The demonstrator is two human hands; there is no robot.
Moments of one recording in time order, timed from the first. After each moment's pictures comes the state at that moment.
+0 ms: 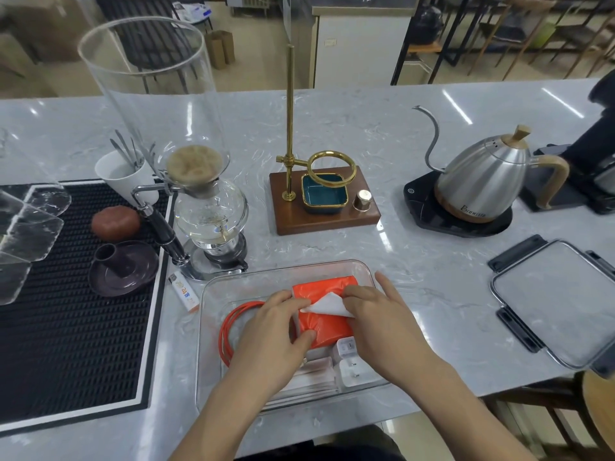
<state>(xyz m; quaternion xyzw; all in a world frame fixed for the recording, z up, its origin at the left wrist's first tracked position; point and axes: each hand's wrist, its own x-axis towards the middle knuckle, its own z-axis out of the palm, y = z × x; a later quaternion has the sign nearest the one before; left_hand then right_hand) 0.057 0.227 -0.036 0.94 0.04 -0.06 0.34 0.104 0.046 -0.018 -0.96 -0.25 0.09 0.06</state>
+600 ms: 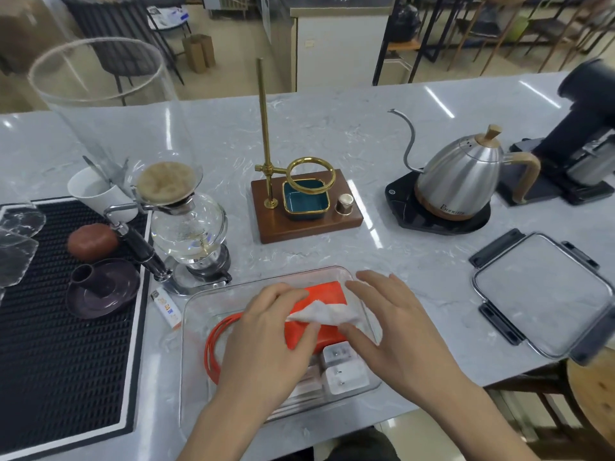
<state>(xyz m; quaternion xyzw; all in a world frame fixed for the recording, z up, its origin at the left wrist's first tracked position) 0.056 0.212 0.001 0.93 0.01 0.06 0.37 0.085 0.014 0.011 -0.95 -0.19 0.00 0.24</state>
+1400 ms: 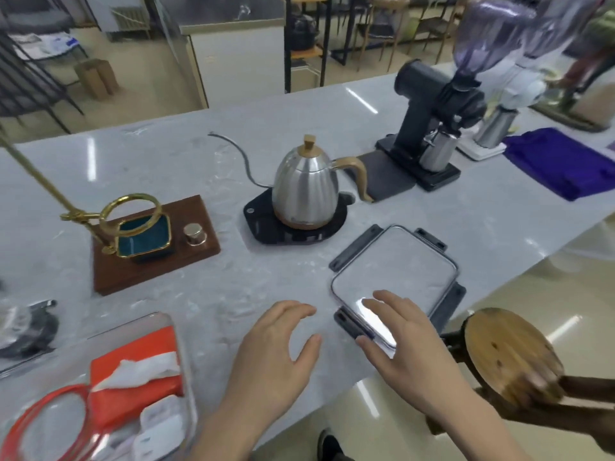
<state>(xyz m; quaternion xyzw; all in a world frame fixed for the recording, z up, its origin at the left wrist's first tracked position) 0.104 -0.011 -0.006 0.91 -0.13 -0.02 0.39 0.078 -0.231 -0.001 -0.97 -0.03 0.00 0.22</state>
